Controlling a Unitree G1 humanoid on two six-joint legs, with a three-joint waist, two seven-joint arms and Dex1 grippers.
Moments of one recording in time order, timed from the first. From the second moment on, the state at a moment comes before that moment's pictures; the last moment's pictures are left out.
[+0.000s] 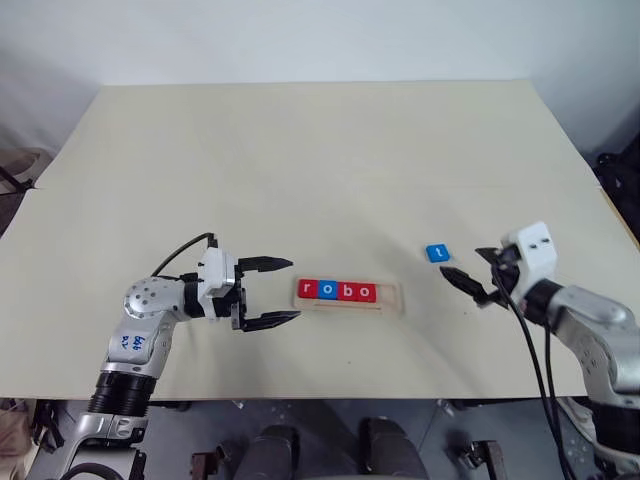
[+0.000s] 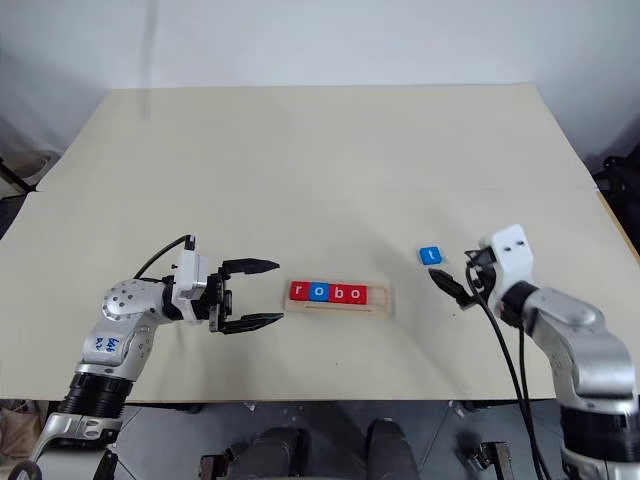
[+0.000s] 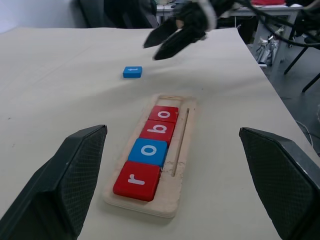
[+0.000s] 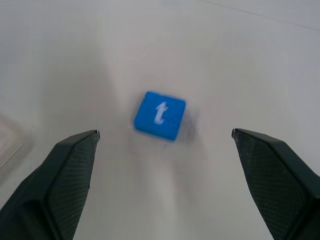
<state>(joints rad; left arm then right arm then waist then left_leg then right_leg) -0.34 0.53 -0.01 0.09 -0.43 -0.03 -1.19 -0.30 -0.65 -0.22 -0.19 0.37 0.84 0.53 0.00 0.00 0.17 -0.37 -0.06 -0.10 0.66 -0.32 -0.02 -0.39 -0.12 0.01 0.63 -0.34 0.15</state>
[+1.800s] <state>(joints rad) -0.38 0.52 -0.03 0.05 -0.43 0.06 -1.21 -0.20 -0.40 -0.40 -0.74 0.36 1.57 0.25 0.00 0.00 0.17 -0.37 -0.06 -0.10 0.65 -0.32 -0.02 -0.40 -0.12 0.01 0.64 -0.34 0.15</state>
